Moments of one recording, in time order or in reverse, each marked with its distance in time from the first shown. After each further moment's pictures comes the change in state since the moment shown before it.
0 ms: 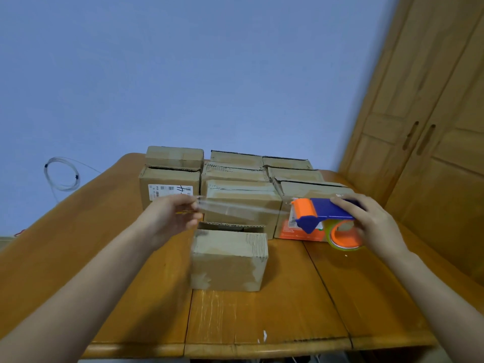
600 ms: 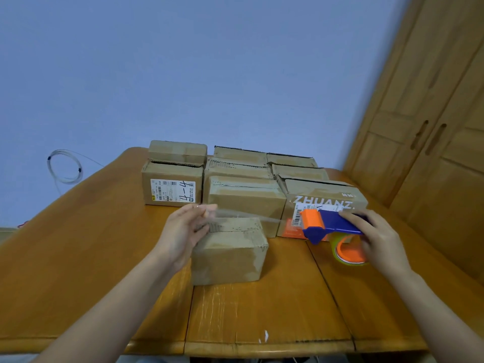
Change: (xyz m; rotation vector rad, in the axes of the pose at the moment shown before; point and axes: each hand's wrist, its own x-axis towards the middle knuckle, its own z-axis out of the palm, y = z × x) left_hand 0.000 -0.048 0.018 -0.153 -0.028 0.170; right_hand -0.031 0.004 0.023 -0.001 0.014 0.112
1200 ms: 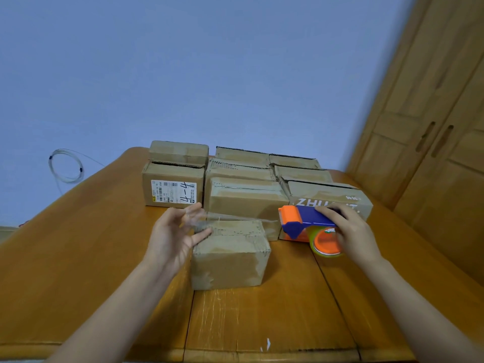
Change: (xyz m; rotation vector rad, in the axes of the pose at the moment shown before) left_hand 0.003 0.000 -0.007 -0.425 0.117 -0.031; right_hand 0.033 -0.018 0.042 0.086 -0.013 -0.031
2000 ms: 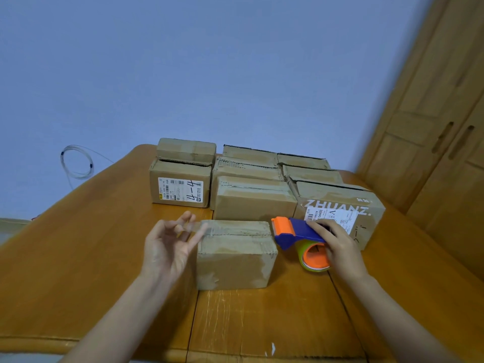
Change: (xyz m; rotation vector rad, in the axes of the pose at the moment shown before) left_hand 0.001 -0.011 -0.025 -0.348 0.102 0.003; right_hand -0.021 -0.014 0.045 0.066 -0.051 -0.022
